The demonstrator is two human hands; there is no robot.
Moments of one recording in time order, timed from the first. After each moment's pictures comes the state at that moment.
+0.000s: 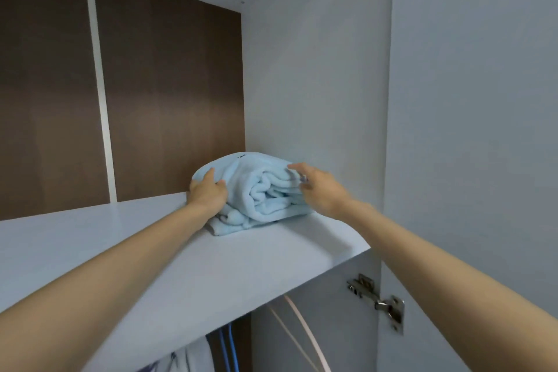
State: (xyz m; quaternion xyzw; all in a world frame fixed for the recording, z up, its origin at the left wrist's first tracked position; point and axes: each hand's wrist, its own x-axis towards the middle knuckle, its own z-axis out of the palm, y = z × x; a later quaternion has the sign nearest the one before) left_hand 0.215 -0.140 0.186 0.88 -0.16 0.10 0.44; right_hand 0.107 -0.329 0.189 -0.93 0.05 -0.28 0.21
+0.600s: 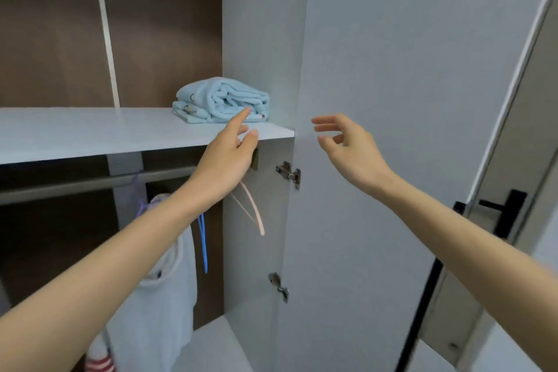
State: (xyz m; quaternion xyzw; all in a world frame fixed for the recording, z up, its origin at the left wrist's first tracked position) left_hand -0.149 -0.105 0.125 0.76 -0.34 0.11 0.55; right_hand -0.239 -0.288 0.139 -0.88 0.05 -0.37 0.30
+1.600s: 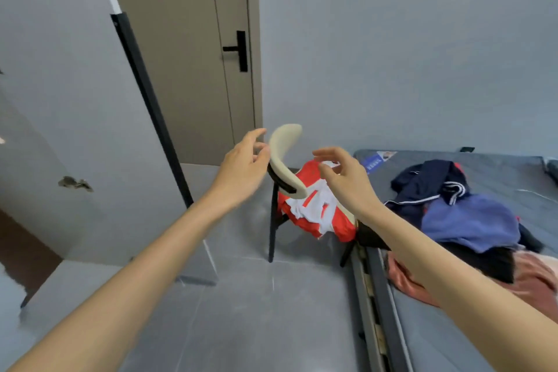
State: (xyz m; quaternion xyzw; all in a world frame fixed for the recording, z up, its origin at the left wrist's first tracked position) left_hand -0.588 -0.154 -0.051 0.64 -0.62 -0.22 0.40; right_hand -0.778 -0.198 -0.089 -0.69 0.49 -0.41 0.34
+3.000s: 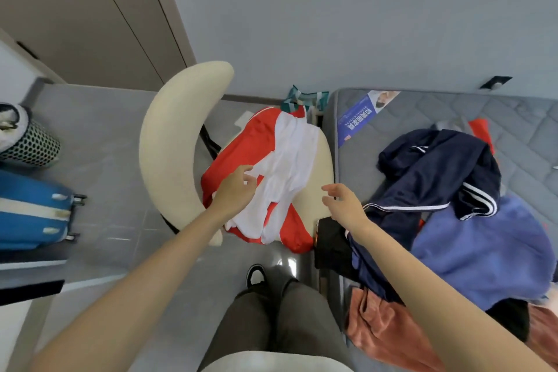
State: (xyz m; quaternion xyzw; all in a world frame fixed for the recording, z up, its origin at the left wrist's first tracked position) left_hand -0.718 -0.651 -0.372 0.74 -0.47 -0.44 0.19; right_hand -0.948 -0.656 -0.383 -0.49 0.71 -0.13 0.49
